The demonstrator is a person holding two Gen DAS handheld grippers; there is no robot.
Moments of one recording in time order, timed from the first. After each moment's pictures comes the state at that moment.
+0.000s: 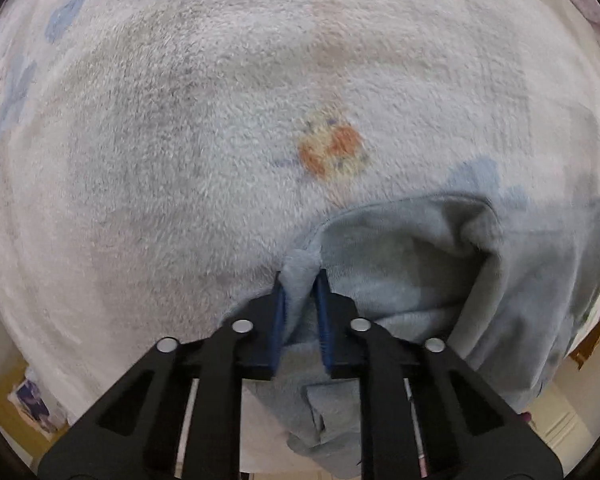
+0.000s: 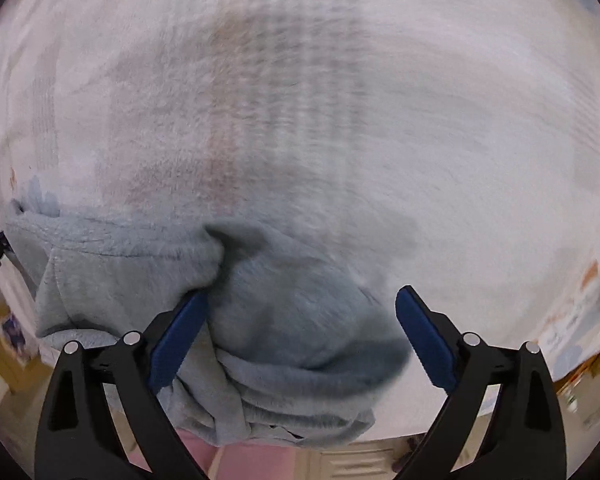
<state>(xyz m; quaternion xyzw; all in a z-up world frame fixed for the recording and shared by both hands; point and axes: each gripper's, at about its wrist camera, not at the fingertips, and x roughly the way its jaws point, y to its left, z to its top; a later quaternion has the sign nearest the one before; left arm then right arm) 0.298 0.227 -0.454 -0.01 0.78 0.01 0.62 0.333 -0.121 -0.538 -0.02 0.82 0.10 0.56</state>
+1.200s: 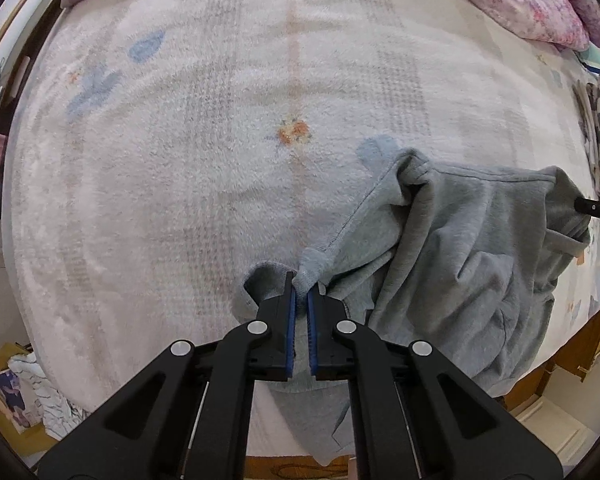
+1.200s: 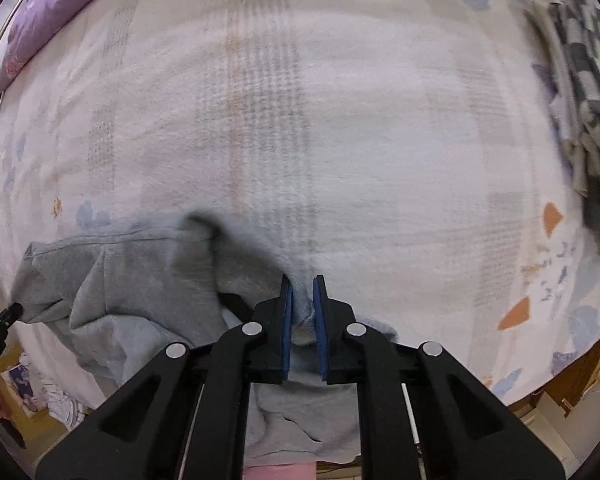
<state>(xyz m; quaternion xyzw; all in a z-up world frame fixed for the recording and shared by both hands) 0.200 0.201 -0.327 -0.01 0.69 0.03 0.72 0.256 -0.158 -0.439 0.06 0.72 0.05 0.69</state>
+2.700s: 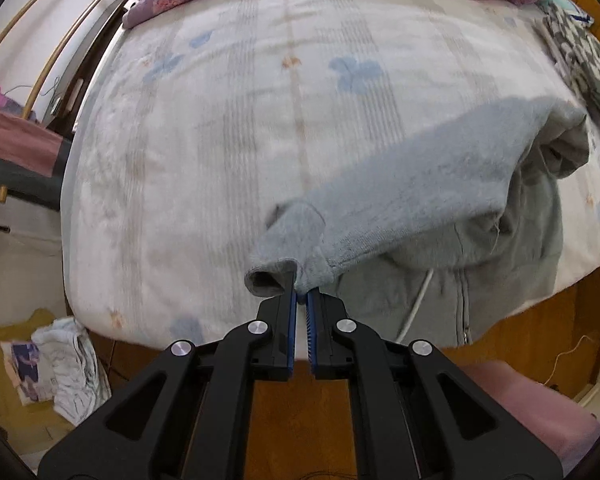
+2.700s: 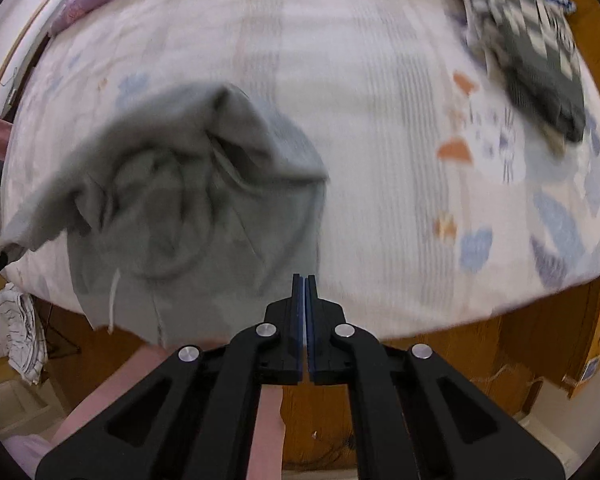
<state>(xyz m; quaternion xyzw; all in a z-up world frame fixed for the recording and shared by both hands) -0.051 0.115 -0.279 0.07 0.63 0.08 0.77 0.013 -0.218 -0.387 0.02 0.68 0.08 0.73</state>
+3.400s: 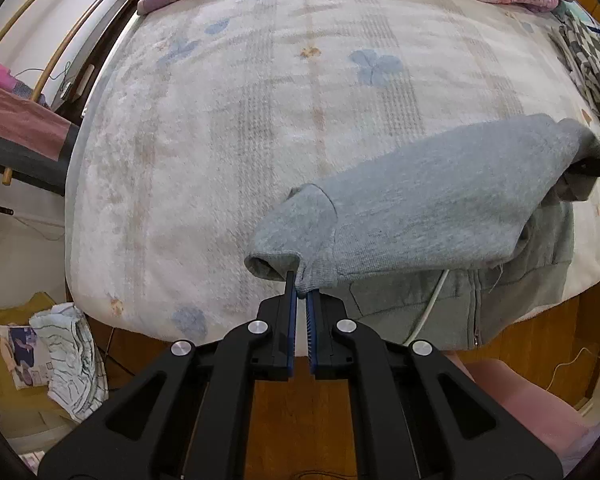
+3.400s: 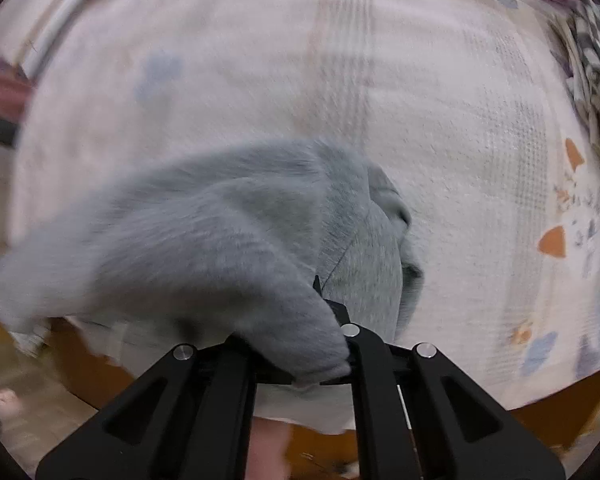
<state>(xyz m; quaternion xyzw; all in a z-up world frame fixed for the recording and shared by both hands) -0.048 0.134 -0.281 0.06 0.63 0.10 0.76 0.100 -0.144 -0.444 0.01 0.66 0.18 0.73</state>
